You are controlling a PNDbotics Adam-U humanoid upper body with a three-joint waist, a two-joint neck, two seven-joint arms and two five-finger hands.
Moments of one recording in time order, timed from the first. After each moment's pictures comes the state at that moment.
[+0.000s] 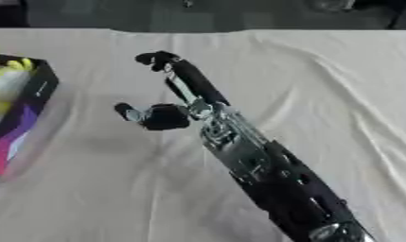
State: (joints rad) left arm -0.46 0.89 -0.09 -1.76 -0.36 0.49 -0.10; right arm -0.71 -0.24 0.49 -1.64 0.38 0.22 -0.04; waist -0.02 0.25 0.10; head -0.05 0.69
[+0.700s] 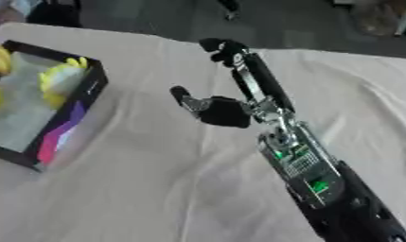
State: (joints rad) left arm -0.50 0.89 -0.06 -1.48 -0.38 0.41 -0.10; right arm -0.72 -0.26 0.44 -1.73 0.31 0.24 -0.10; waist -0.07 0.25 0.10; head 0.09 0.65
